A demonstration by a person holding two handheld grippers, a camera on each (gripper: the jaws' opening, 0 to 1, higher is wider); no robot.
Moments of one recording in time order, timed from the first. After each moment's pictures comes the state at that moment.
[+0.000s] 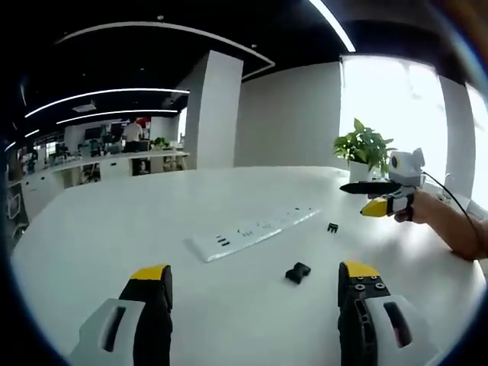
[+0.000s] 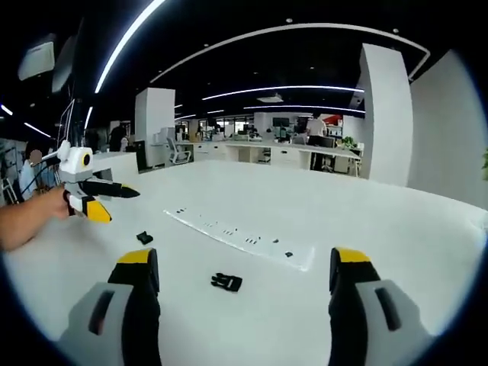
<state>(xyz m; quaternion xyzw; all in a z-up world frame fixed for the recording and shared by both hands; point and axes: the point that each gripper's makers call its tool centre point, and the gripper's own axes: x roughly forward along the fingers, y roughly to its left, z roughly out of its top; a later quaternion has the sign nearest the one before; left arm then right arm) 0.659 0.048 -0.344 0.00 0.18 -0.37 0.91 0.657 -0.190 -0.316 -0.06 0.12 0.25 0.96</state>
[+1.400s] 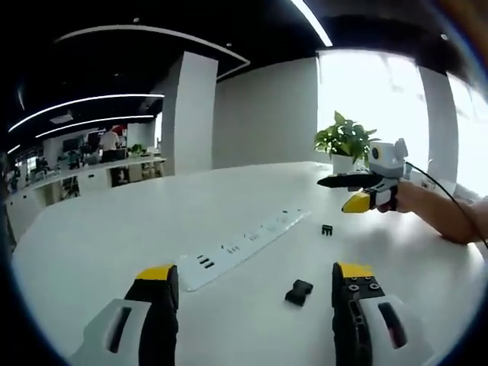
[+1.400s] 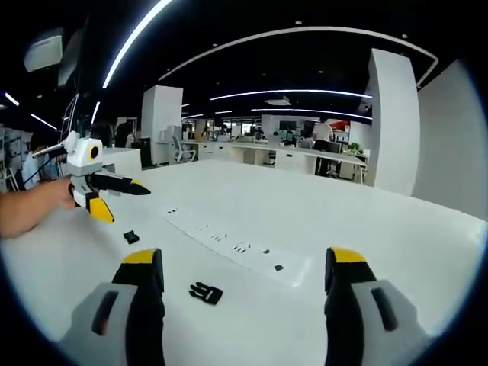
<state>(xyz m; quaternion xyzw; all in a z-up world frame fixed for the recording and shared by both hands) 0.679 0.016 -0.347 0.04 0.17 -0.43 0.89 0.683 -0.193 -0.320 -0.08 0.11 0.27 0.95</state>
